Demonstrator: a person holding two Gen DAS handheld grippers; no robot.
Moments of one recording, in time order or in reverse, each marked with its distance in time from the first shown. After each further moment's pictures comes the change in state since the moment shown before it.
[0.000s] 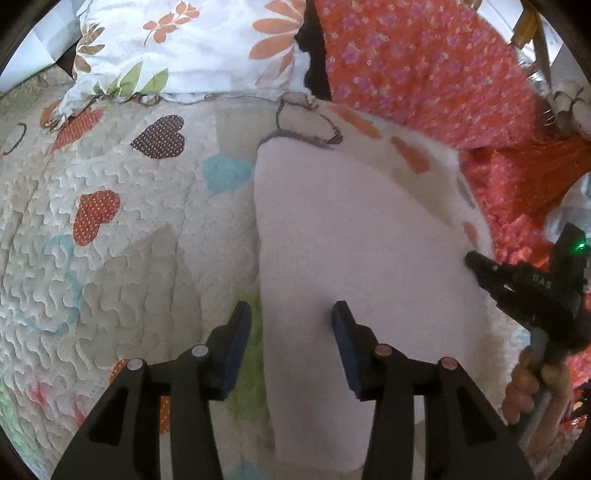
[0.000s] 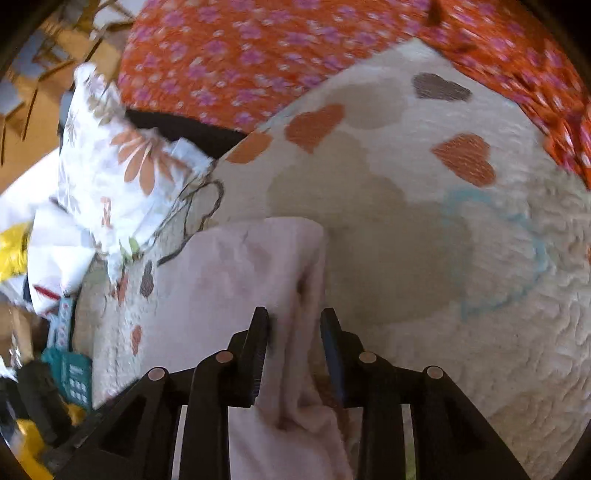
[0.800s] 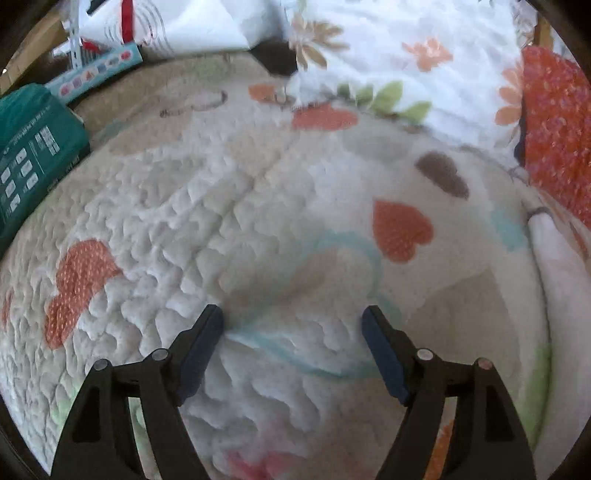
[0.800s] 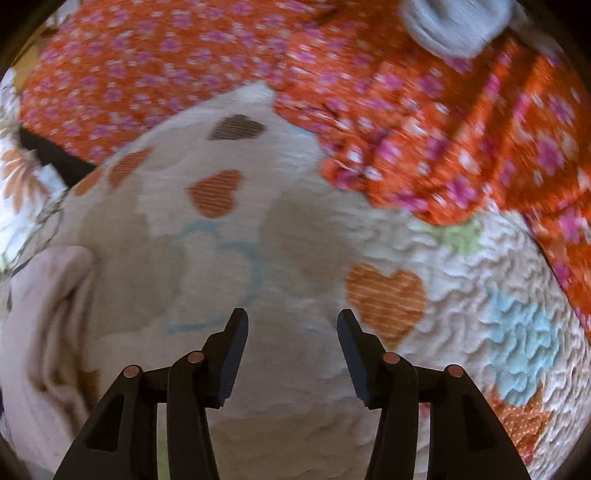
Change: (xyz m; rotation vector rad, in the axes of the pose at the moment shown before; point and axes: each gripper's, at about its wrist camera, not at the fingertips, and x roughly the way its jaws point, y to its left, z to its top) left arm -0.015 0.190 -0.040 -0.257 -0.221 0.500; right arm -0.063 -0.121 -0.003 -0.020 -0.147 -0.563
